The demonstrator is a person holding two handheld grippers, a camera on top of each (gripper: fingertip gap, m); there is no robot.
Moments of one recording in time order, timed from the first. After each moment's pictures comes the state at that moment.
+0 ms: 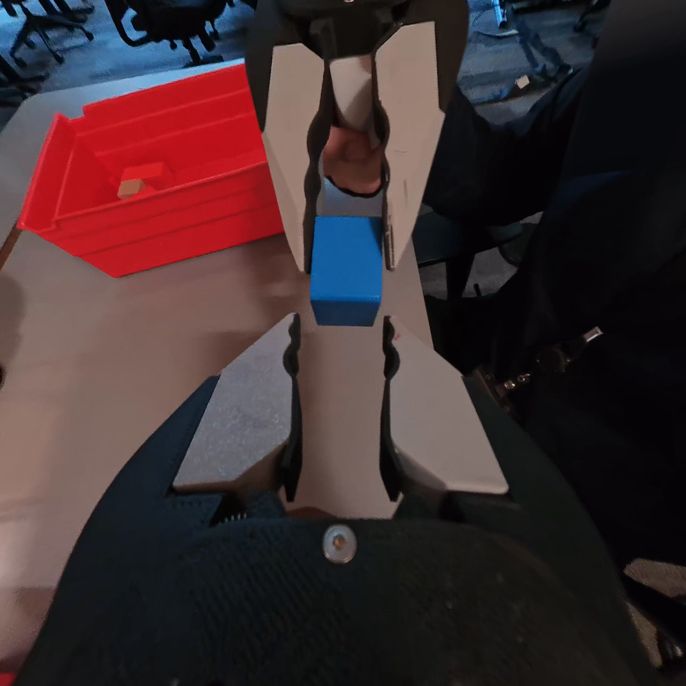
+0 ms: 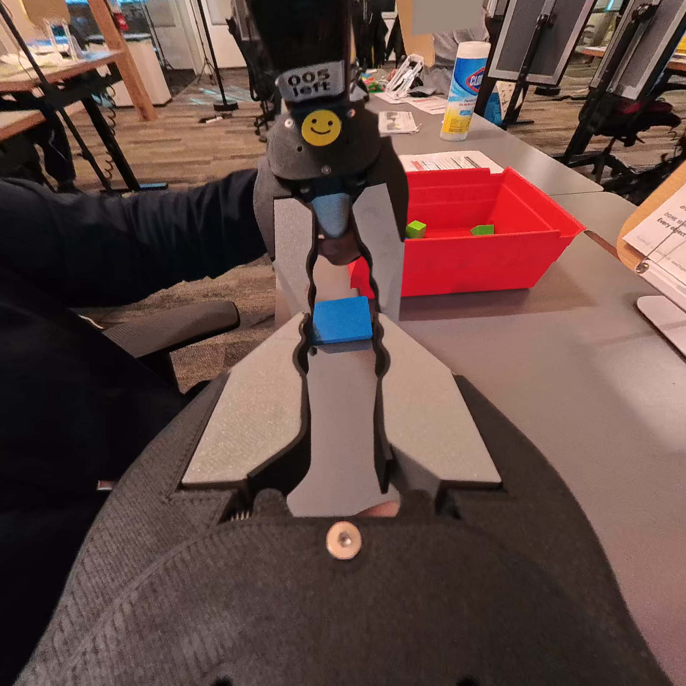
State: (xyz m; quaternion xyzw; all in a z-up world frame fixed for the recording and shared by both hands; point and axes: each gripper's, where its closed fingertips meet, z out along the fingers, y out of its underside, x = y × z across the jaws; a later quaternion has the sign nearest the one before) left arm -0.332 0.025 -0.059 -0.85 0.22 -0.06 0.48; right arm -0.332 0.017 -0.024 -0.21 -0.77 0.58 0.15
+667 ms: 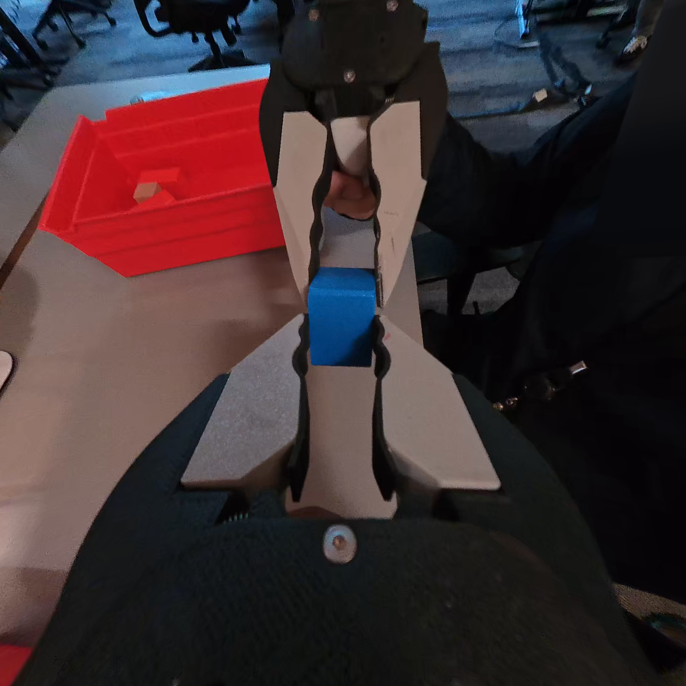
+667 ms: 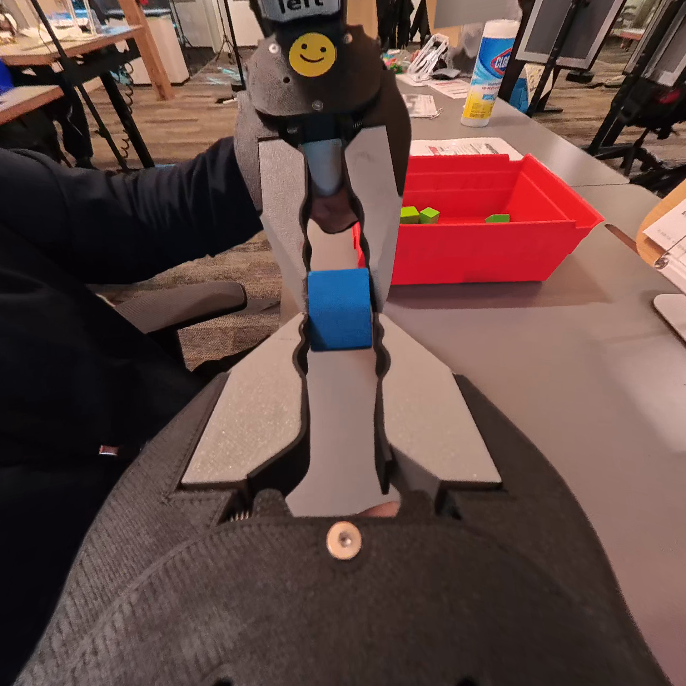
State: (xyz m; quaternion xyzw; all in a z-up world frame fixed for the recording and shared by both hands) left arm -0.325 0.032 -0.039 -0.86 0.19 -0.06 0.48; right arm -0.328 0.025 -0.032 -0.19 -0.79 0.57 0.13
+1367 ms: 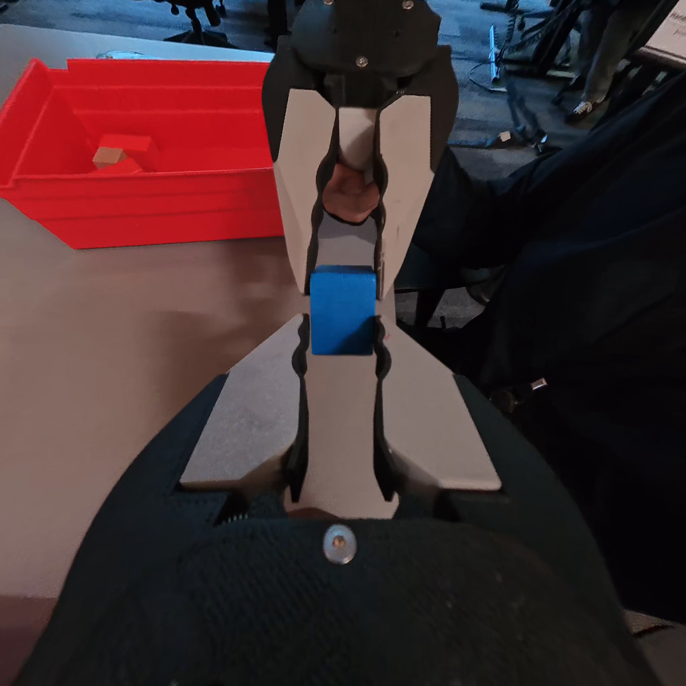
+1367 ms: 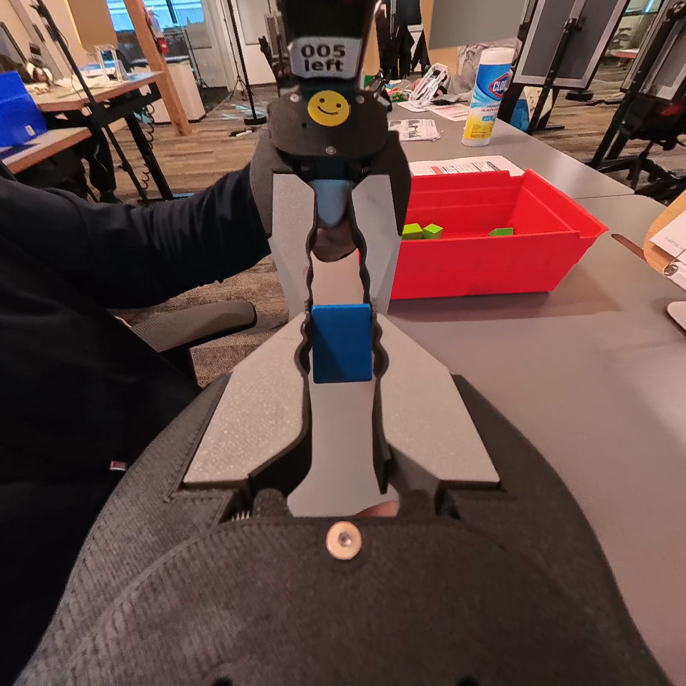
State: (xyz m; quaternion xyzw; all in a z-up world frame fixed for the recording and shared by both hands) left arm -0.322 0.033 -0.046 -0.86 0.14 -0.12 0.47; right arm -0.329 0.024 -0.025 -0.19 -0.77 0.60 0.12
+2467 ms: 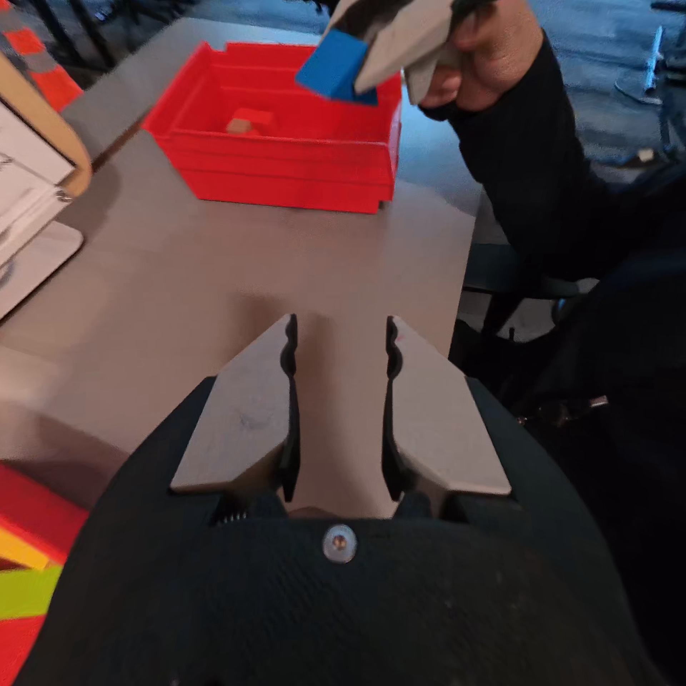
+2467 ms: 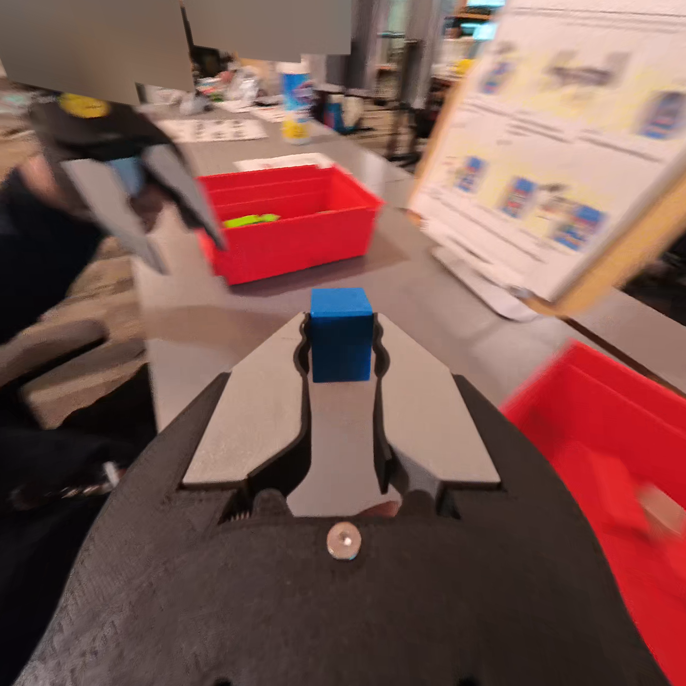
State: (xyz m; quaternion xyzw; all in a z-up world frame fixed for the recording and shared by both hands) left arm -0.360 -0.001 -0.046 -0.87 0.03 -0.01 0.49; right arm -0.360 0.150 -0.006 -0.33 -0.72 0.54 0.28
